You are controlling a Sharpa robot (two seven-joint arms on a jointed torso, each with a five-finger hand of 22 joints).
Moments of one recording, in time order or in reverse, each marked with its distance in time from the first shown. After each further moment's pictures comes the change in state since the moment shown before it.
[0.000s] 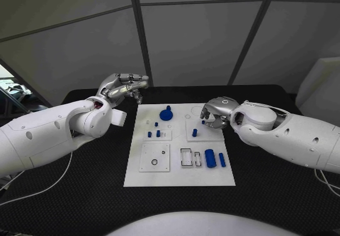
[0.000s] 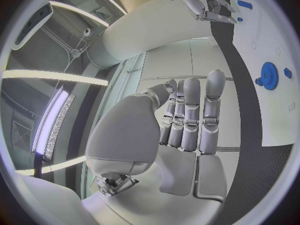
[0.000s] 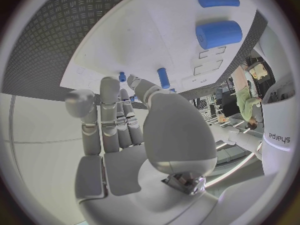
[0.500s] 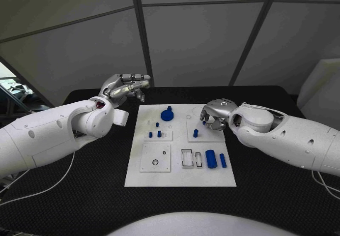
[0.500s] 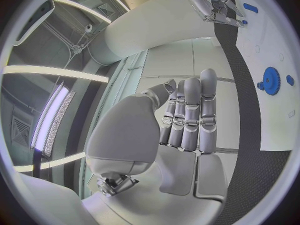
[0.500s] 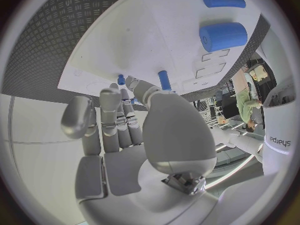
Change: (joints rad) left arm 0.000 0.004 -0.001 0.005 0.034 0.005 0.003; left_hand -0.005 0.005 -0.011 0.000 0.000 -0.020 0.005 0.008 0.000 -0.036 0.007 0.032 0.014 -0.016 0.005 0.000 -0.010 0.076 -0.032 0.007 -0.058 -0.042; right arm -0.012 0.028 0.000 -0.031 -0.016 0.002 0.000; right_hand 0.007 0.007 0.034 -0.012 0.000 0.021 0.003 0.000 0.004 0.013 -0.005 0.018 0.000 0.000 0.000 0.142 0.110 -0.031 0.038 -0.001 0.143 0.168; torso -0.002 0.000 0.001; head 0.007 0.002
